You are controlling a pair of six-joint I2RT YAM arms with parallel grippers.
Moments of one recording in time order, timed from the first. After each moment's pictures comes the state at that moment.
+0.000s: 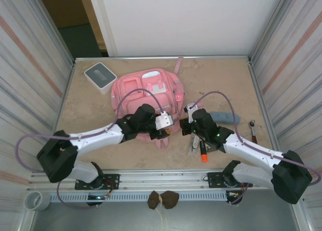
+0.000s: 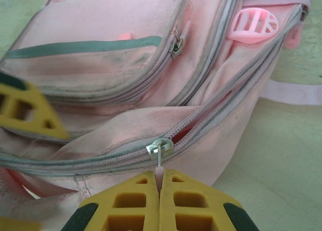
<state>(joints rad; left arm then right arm) -0.88 1.43 0.80 -0.07 0.20 0.41 0.77 1.06 0.53 -0.06 0.08 0.36</state>
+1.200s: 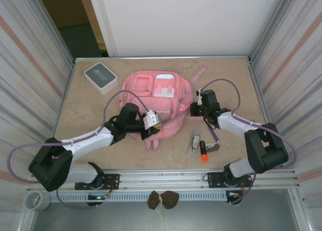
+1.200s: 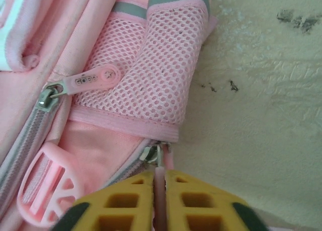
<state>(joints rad) -0.70 1.29 0.61 0.07 0.55 0.41 0.37 1.44 0.72 -0.04 -0.05 0.38</state>
